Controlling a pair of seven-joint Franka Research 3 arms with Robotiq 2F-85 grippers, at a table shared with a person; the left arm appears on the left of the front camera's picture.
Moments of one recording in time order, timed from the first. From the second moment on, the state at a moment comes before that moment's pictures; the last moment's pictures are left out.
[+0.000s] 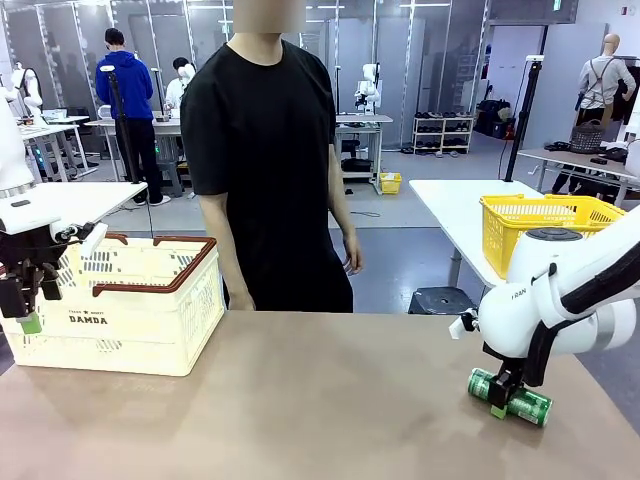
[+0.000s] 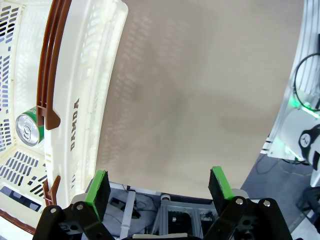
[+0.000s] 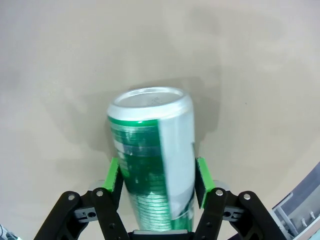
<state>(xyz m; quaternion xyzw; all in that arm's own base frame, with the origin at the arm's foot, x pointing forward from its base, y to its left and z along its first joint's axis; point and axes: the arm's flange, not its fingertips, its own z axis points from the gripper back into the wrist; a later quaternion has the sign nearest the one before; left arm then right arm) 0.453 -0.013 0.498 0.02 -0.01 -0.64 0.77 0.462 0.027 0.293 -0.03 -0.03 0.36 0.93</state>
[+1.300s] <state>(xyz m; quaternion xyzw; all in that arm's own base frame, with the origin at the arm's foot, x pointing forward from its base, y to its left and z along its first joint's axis) 0.453 -0.013 0.498 0.02 -0.01 -0.64 0.77 0.448 0.070 0.363 -0.06 -0.09 0.25 0.96</state>
